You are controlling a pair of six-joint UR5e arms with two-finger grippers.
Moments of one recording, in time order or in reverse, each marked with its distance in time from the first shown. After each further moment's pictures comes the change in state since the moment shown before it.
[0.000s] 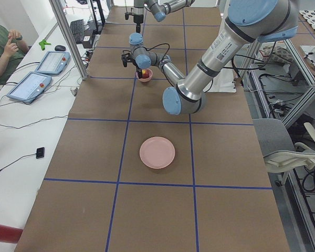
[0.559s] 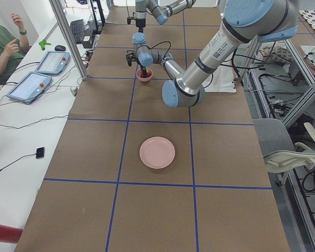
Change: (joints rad) left arm 0.094 -0.145 0.177 -0.016 0.015 -0.122; right arm -0.096 0.025 0.000 0.003 -0.032 0.072
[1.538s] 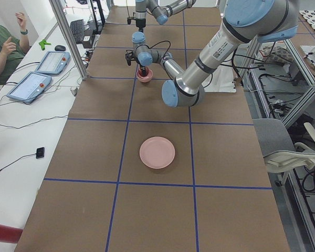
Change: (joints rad) left arm -0.006 -0.005 0.005 0.000 0.000 -0.006; right arm 0.001 -0.005 -0.003 0.001 0.005 -0.001
